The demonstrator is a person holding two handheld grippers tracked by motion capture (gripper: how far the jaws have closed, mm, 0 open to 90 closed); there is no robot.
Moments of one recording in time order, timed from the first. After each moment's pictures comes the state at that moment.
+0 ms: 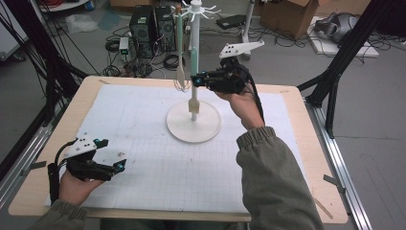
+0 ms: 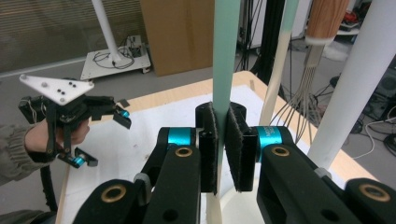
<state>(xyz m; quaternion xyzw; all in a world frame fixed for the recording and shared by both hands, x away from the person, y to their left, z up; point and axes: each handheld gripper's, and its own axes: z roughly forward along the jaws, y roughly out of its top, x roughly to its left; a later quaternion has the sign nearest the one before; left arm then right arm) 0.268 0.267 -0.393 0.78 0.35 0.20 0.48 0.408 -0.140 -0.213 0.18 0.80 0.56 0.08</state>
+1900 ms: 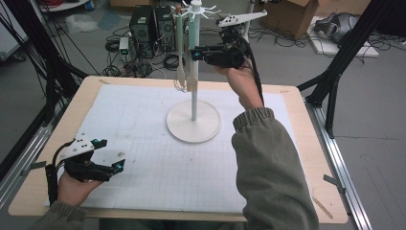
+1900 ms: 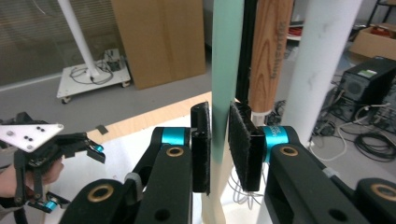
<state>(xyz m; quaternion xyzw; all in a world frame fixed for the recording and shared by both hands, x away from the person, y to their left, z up) 0.264 0.270 -0.391 0.77 0.35 0.20 0.49 0.431 -0.134 -0.166 0.22 0.79 0.56 0.11</state>
